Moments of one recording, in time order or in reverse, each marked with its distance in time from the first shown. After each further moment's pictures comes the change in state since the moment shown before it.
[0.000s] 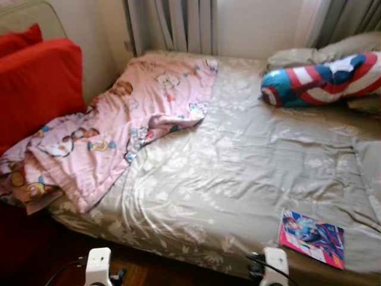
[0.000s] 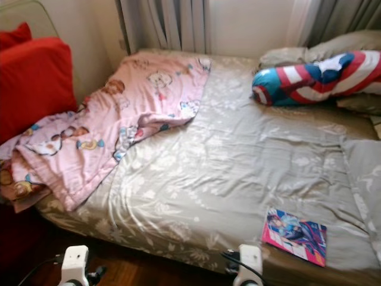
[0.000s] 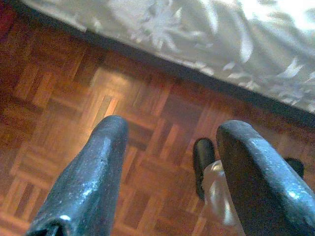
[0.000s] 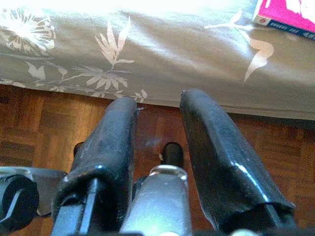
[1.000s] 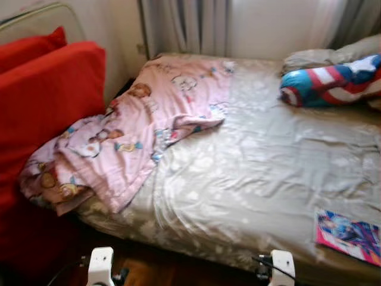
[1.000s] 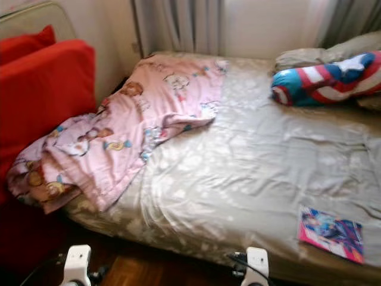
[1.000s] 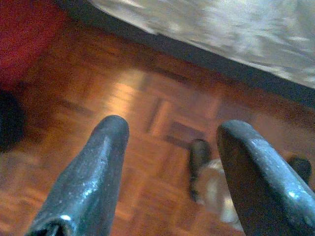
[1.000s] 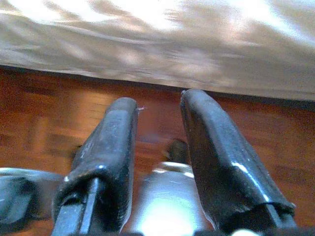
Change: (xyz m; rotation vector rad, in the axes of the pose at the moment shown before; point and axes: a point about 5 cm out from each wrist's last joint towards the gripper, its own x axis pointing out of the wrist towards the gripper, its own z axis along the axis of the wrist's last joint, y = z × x) left arm -0.002 0.007 -0.004 0.010 0.015 0.019; right arm 0.001 0.012 -0.003 0.007 0.023 0.026
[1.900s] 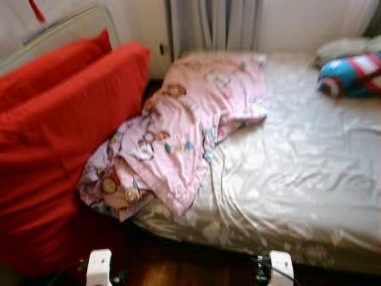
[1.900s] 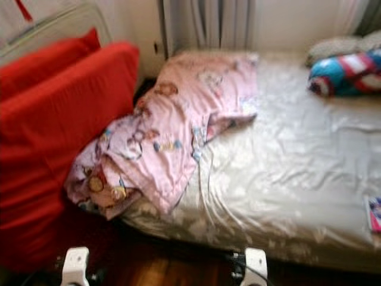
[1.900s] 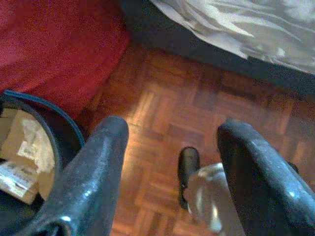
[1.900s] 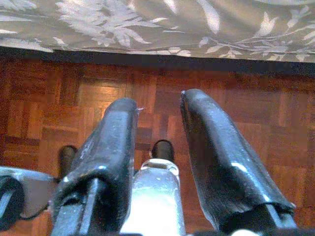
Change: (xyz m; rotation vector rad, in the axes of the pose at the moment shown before) left arm 0.004 -0.012 0.011 -0.006 -0.034 -0.027; right arm -0.003 -0.016 -0.003 -0.008 0.015 -0.040
